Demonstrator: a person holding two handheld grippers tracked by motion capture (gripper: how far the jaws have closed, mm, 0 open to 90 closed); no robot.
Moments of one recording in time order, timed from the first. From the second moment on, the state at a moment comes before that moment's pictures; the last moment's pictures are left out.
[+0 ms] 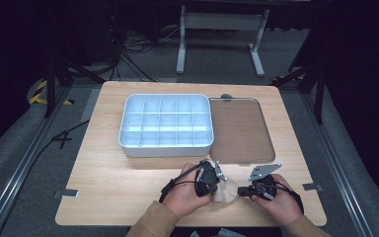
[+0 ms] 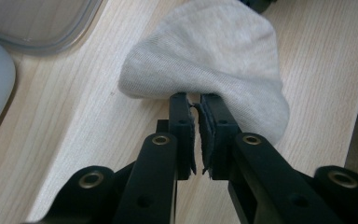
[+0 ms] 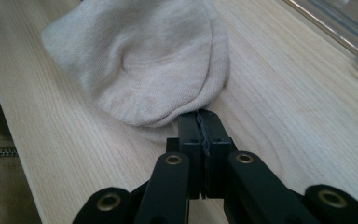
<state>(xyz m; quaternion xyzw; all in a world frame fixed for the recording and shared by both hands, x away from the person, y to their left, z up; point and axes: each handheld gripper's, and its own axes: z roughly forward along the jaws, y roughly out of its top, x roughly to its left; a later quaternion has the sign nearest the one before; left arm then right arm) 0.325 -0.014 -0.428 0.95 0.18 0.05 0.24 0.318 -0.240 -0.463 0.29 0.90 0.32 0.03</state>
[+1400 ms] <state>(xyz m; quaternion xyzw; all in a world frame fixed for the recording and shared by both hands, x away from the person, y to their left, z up) 0.318 -0.042 -0.436 0.95 0.17 0.06 0.26 0.308 -0.227 -0.435 0.27 0.86 0.43 0.07</state>
